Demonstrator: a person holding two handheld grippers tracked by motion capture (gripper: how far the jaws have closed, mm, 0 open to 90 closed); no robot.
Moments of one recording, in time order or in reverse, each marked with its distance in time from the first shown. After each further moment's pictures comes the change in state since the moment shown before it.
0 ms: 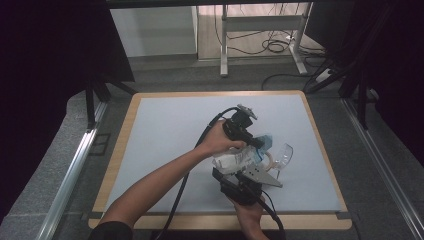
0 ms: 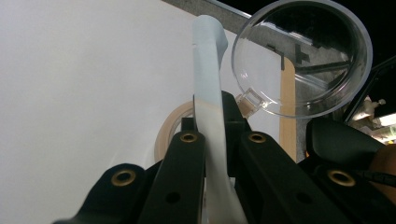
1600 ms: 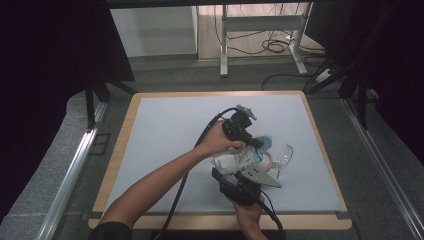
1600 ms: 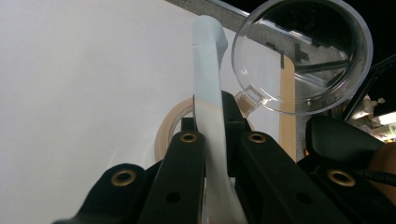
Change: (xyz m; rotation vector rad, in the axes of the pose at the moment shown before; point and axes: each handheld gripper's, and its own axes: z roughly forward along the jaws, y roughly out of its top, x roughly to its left) left arm 0.000 -0.002 0.000 0.004 -0.001 0.001; right arm 0.002 0.000 0.001 -0.005 -0.006 -0.014
